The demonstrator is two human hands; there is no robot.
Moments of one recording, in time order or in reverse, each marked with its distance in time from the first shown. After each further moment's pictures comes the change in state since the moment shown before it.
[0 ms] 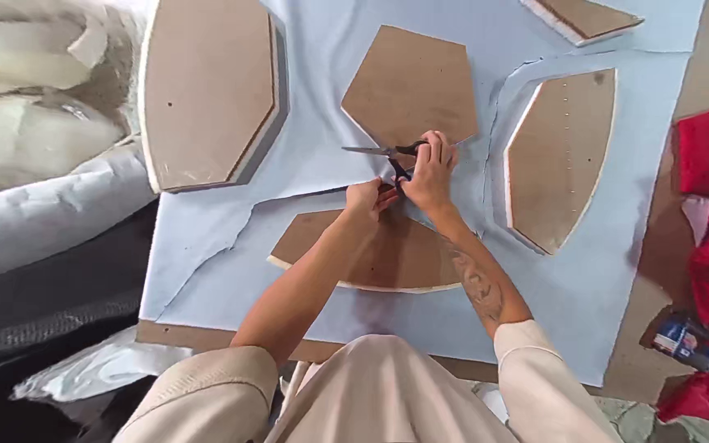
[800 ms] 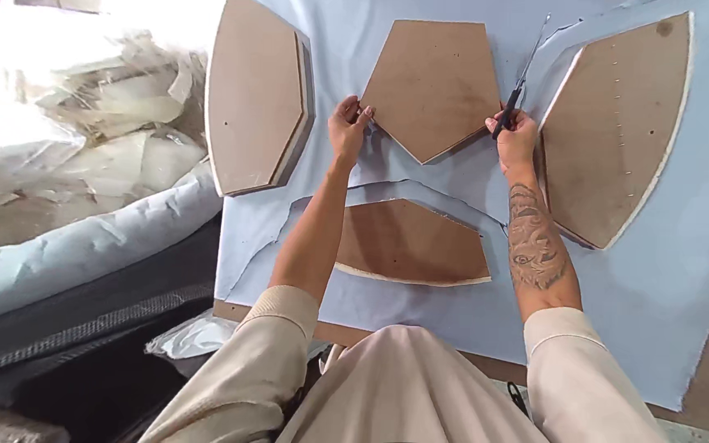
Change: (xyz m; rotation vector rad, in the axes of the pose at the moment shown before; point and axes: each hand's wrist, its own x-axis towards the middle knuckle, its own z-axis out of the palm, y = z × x) left_hand 0.124 0.105 -0.032 0.532 -0.083 1.031; right_hand 0.038 0.143 0.006 1.017 0.222 0.508
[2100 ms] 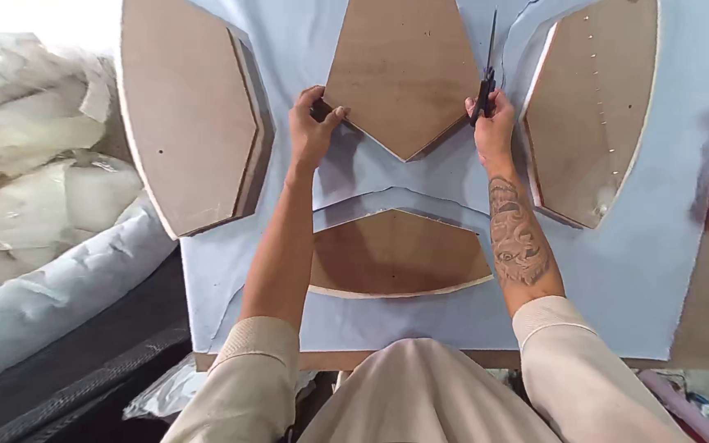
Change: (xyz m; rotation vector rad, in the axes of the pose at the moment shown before) left_hand 0.039 -0.009 -0.016 0.202 -0.263 0.182; right_hand 0.002 0.002 0.024 -0.064 0.093 -0.077
